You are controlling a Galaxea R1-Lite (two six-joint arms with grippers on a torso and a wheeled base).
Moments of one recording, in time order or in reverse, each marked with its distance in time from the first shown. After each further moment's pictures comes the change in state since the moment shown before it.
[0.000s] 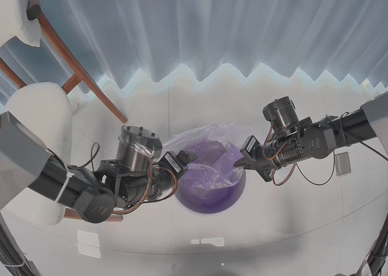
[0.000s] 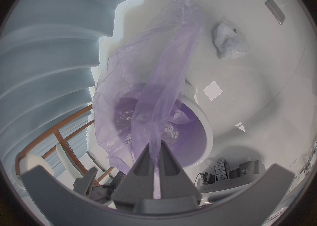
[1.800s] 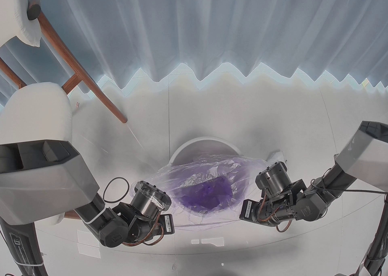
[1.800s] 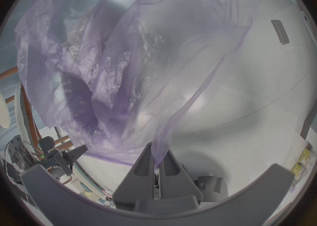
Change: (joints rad) left arm 0.001 0.219 0.187 0.056 0.113 0.459; right arm 0.104 0.061 0.512 -0.404 -0.170 -0.271
